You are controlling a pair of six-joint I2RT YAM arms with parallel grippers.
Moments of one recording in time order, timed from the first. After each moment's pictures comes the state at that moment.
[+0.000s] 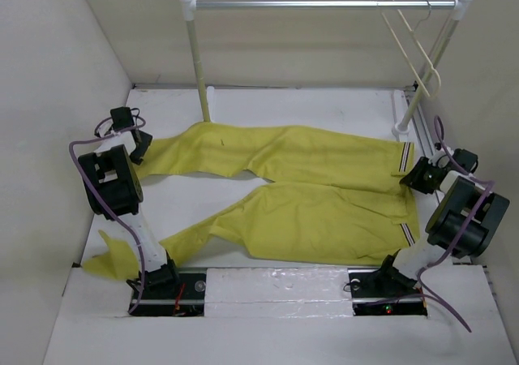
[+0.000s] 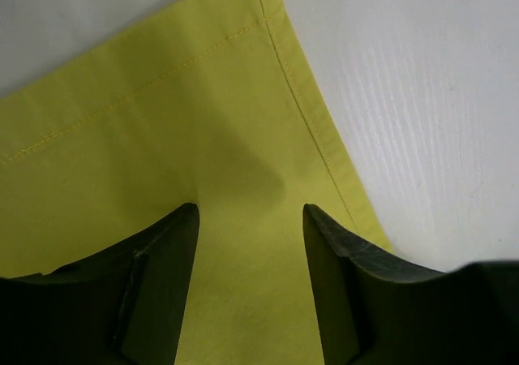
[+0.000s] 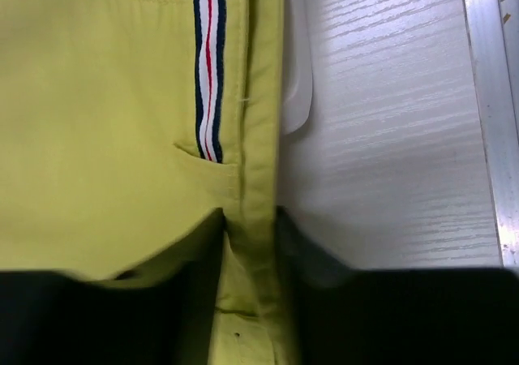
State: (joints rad) left arm 0.30 1.95 1.32 -0.33 -0.17 -0.89; right arm -0.62 1.60 0.82 -0.20 -0.53 -0.06
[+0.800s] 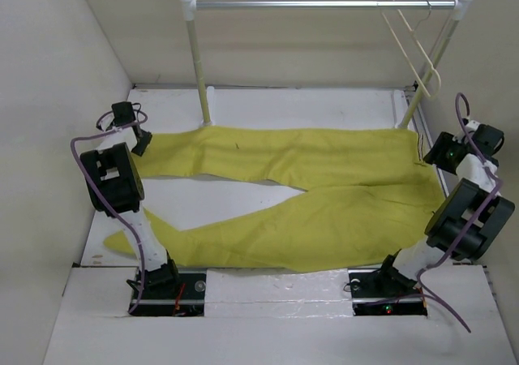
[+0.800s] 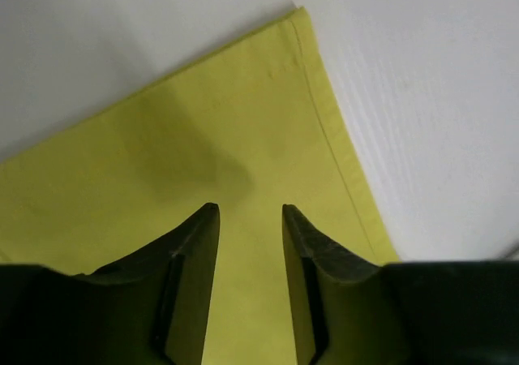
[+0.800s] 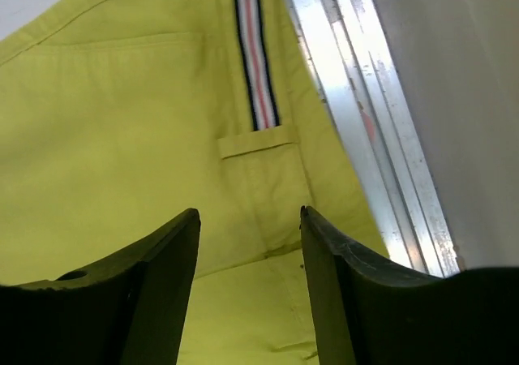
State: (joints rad) left arm 0.29 2.00 1.39 -0.35 -0.17 -0.85; right arm -0.65 1.58 1.09 -0.32 -0.36 -0.07
